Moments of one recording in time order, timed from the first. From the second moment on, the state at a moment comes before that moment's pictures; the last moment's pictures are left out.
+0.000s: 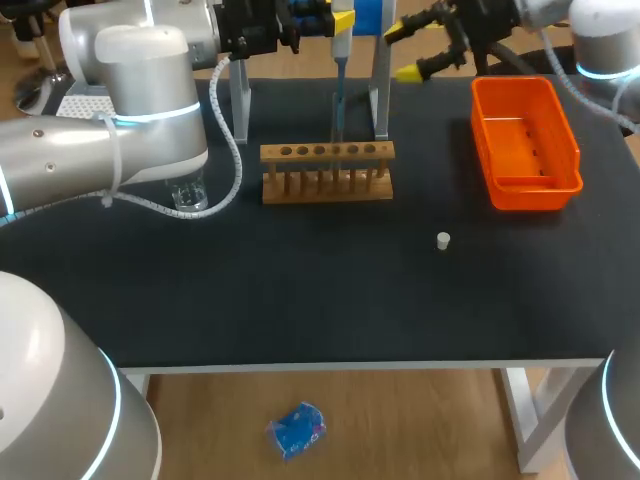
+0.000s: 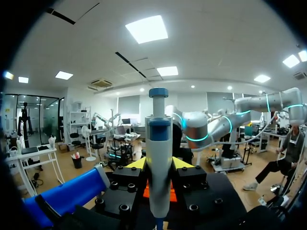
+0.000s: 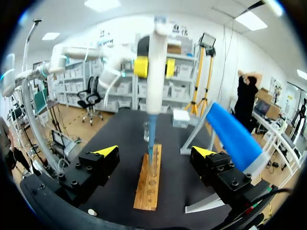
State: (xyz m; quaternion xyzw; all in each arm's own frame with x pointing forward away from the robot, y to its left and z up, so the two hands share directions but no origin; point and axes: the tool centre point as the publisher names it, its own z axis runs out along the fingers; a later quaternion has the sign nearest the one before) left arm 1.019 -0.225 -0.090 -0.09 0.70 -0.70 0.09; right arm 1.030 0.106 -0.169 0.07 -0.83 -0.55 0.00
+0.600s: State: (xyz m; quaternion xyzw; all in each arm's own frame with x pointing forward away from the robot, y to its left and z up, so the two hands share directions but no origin) left arm 1.019 -0.225 -0.090 -0.09 0.70 -0.70 0.09; right arm 1.014 0.092 -0.058 0.07 -0.76 -0.65 0.00
